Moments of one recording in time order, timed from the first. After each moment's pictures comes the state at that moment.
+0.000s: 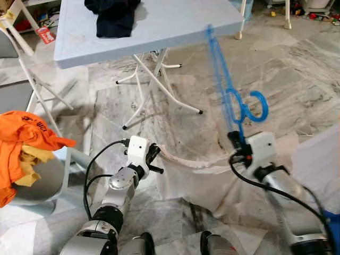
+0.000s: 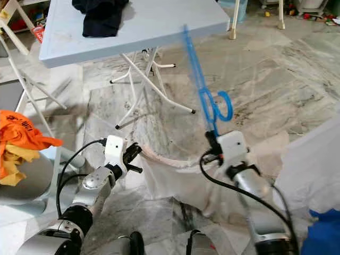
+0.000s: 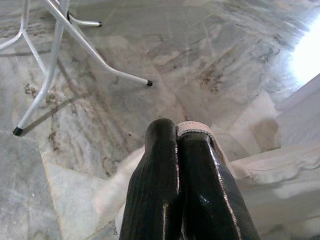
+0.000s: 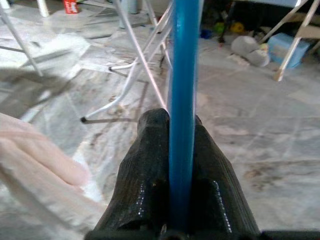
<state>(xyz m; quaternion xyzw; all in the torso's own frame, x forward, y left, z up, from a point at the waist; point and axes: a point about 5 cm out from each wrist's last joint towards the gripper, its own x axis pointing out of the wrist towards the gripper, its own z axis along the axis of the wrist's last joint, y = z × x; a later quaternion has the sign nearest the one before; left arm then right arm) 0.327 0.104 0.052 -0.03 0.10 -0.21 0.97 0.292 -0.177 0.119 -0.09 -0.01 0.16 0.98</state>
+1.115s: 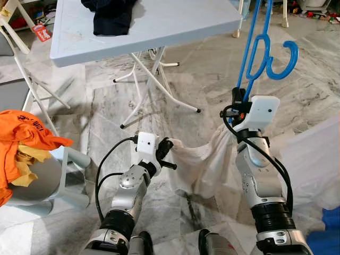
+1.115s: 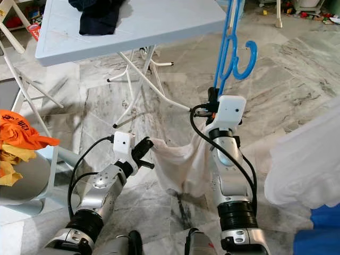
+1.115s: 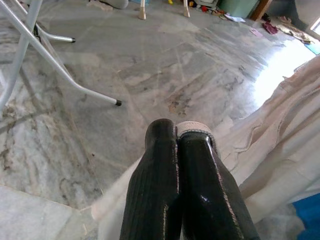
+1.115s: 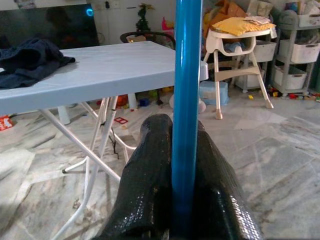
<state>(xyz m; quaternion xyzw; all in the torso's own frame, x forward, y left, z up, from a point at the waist) 0.323 0.070 0.073 -0.09 0.06 -0.25 0.96 0.338 -0.144 0.177 0.03 -0.16 0.00 0.99</state>
